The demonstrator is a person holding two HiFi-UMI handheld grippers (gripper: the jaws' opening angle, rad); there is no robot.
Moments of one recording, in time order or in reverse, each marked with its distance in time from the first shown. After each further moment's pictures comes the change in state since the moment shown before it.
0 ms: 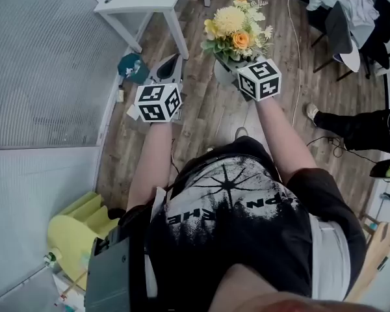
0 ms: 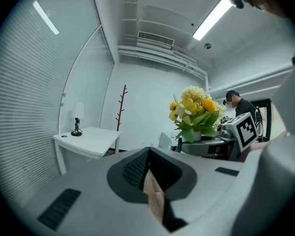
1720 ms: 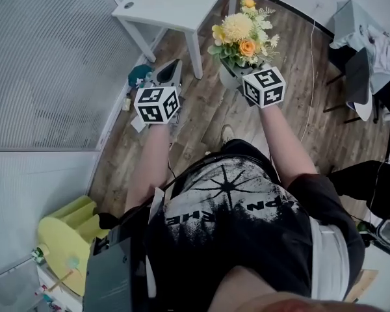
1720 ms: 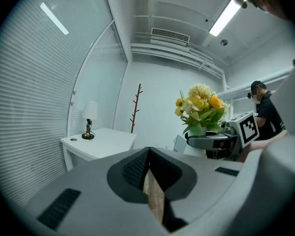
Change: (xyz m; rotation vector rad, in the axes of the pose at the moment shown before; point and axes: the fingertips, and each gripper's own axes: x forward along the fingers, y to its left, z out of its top) left arm 0.103 0.136 0.032 -0.044 -0.007 0.129; right arm 0.162 -0.074 0.041 -0.069 -0.023 0.115
